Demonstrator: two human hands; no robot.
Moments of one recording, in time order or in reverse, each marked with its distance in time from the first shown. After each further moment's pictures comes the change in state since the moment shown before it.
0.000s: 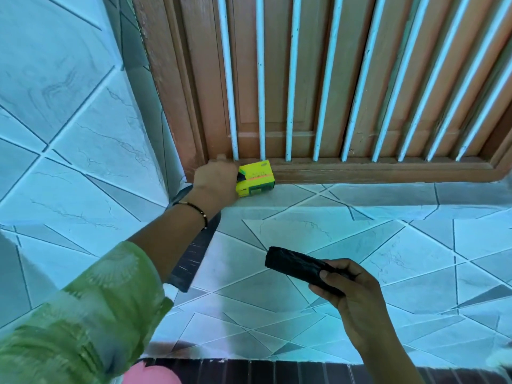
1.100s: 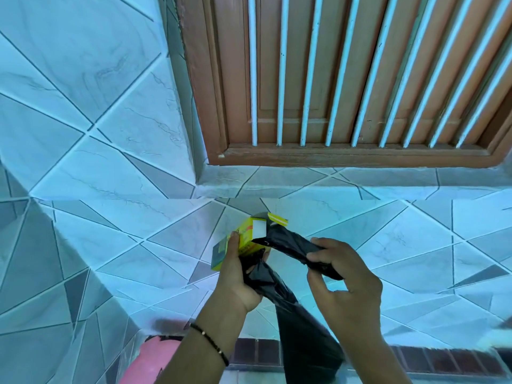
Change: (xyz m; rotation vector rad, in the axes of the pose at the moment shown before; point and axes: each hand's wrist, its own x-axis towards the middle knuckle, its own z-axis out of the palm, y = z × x) left_hand -0.197 0.040 0.029 -2.348 -0.398 -1.145; right_hand -0.081 0.028 0.043 -0.764 0.043 -1.023
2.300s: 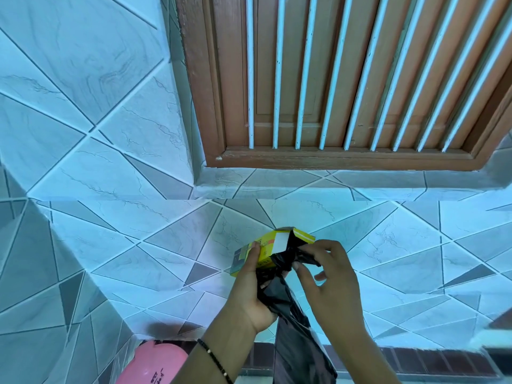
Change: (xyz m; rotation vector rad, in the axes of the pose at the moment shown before) left_hand -0.025 -0.030 0.002 -0.022 -0.231 -0.140; right_hand -0.010 0.005 0.003 -0.164 -0.192 0.200
